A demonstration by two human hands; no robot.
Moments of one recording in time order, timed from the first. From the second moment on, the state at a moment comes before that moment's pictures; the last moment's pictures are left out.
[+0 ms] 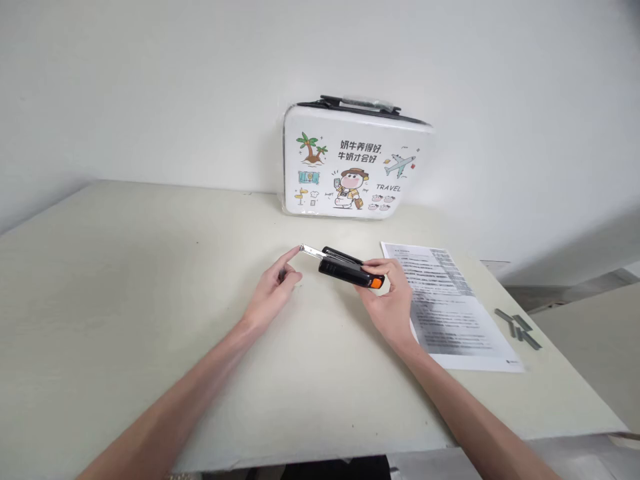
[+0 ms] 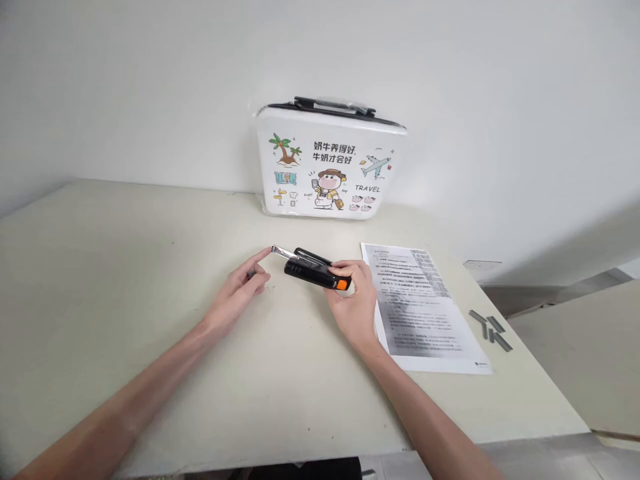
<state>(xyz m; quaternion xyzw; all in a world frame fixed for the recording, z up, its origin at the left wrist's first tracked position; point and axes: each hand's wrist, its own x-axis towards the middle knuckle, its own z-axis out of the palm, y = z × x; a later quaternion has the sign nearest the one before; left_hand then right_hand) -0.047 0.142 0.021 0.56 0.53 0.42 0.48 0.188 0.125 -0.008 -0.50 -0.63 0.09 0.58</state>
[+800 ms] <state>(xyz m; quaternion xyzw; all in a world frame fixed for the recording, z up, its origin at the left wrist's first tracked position) -0.051 0.147 0.012 0.58 0.54 0.44 0.43 0.188 0.128 -0.014 -0.54 -0.59 0.25 0.55</state>
